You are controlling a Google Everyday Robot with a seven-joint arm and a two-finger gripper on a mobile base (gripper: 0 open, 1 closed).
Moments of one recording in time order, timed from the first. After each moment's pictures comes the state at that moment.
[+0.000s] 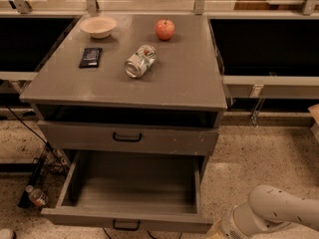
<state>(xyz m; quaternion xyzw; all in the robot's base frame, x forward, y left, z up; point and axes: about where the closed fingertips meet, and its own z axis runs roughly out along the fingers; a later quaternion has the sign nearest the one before) 0.327 -0.180 0.437 -0.43 0.87 0.23 0.10</state>
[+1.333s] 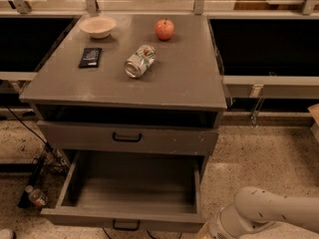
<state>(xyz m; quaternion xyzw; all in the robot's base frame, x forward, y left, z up) 0.321 -0.143 0.428 -0.45 0.85 0.24 0.09</state>
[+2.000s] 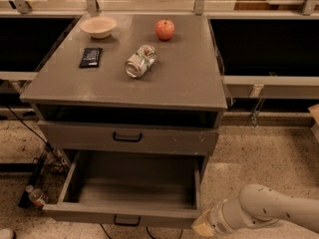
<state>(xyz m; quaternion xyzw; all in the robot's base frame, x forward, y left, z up) 0.364 -0.143 0.428 -0.40 0.87 0.25 0.15</state>
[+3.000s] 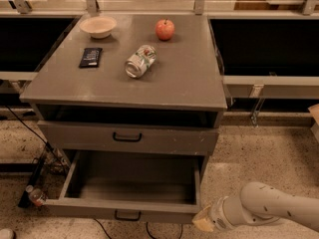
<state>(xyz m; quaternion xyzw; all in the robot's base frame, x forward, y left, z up) 0.380 -0.147 0.432 -0.39 0.87 0.24 0.17</state>
